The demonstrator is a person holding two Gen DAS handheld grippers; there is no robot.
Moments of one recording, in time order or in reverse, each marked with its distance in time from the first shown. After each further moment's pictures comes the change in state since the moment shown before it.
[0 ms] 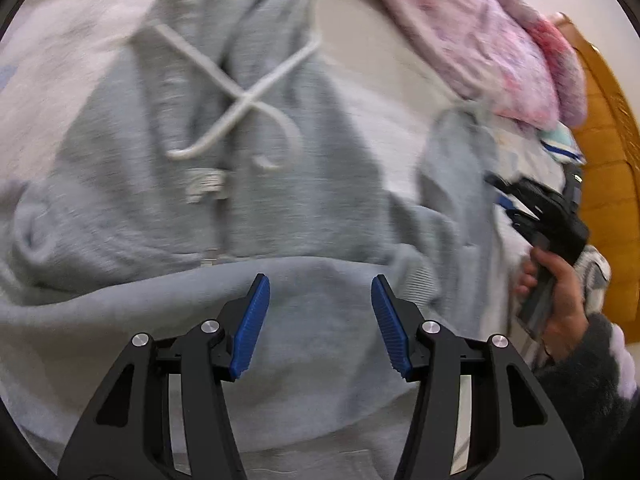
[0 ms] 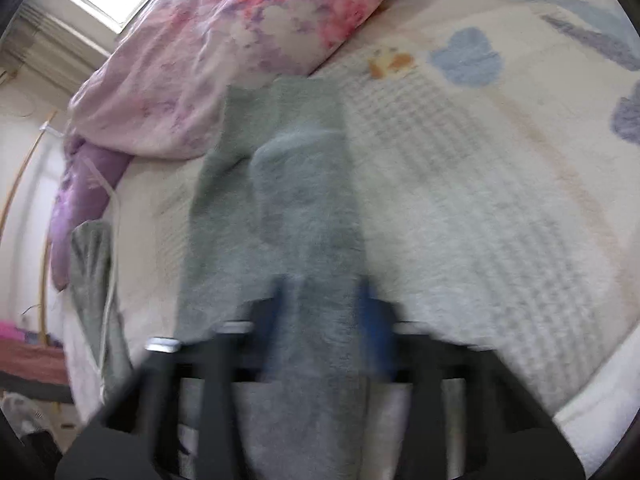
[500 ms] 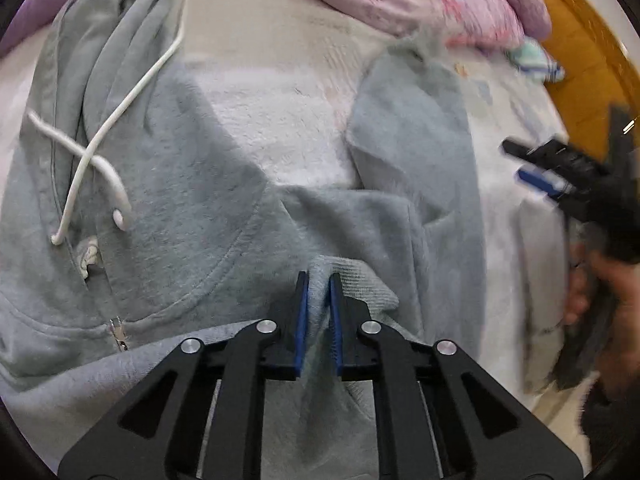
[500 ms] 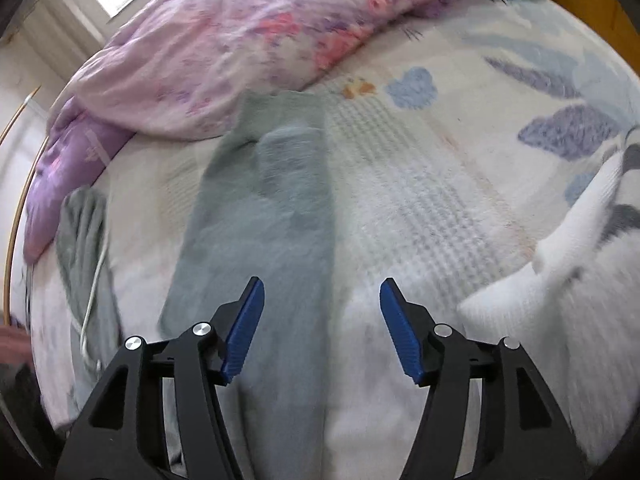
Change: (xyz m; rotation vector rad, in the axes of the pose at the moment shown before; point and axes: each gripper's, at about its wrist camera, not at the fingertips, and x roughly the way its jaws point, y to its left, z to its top) left arm 0.045 -0.076 0.017 0.274 0.070 -0.019; right arm -0.066 0.019 -0.040 -0.049 -0.056 -0.193
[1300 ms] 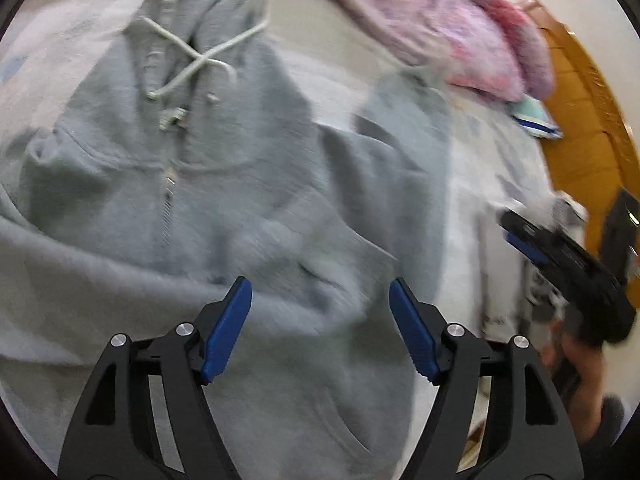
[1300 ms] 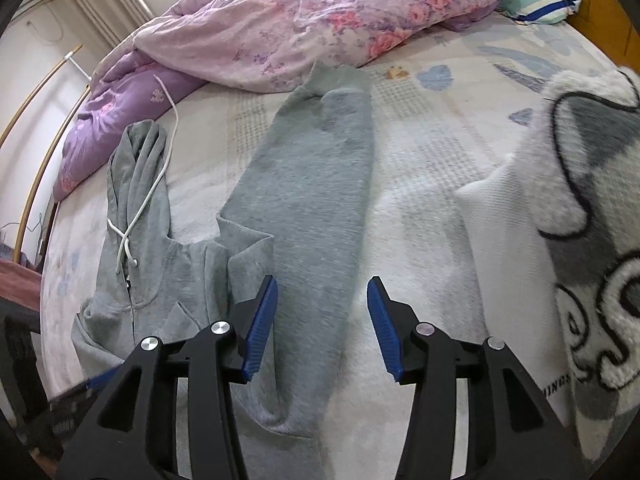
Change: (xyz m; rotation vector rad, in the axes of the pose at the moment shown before) left arm -0.062 0.010 -0.089 -0.210 -0.075 0.002; right arm -0.081 0.030 -0.094 -0.176 0.006 0.067
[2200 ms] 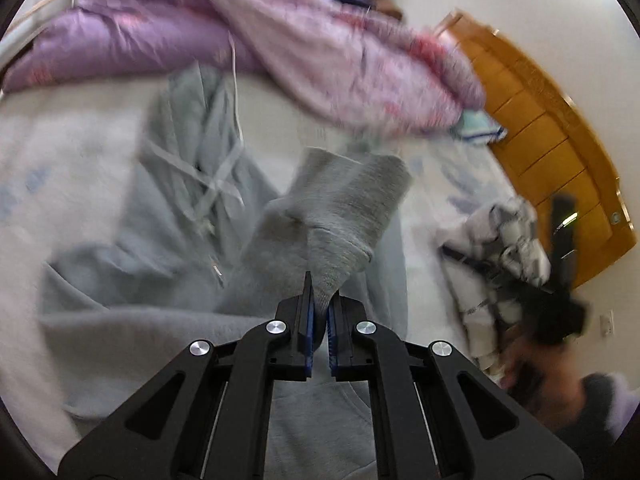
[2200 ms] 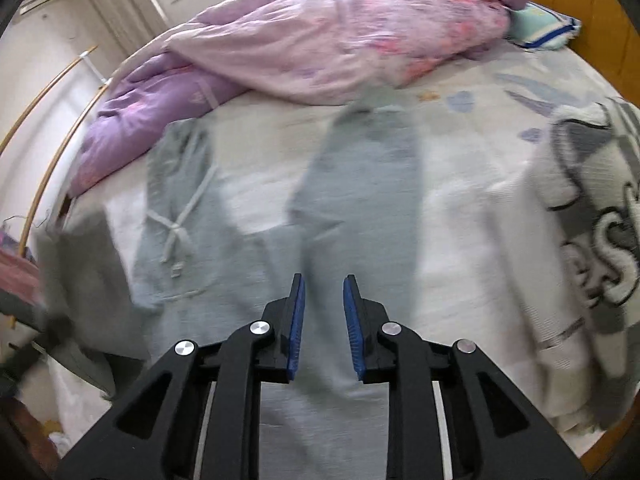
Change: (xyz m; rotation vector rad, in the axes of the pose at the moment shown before) left arm -0.110 -0.007 -0.005 0.225 -0.185 -0.087; right arm -0.038 0.066 -0.029 -0.016 -0.074 -0.020
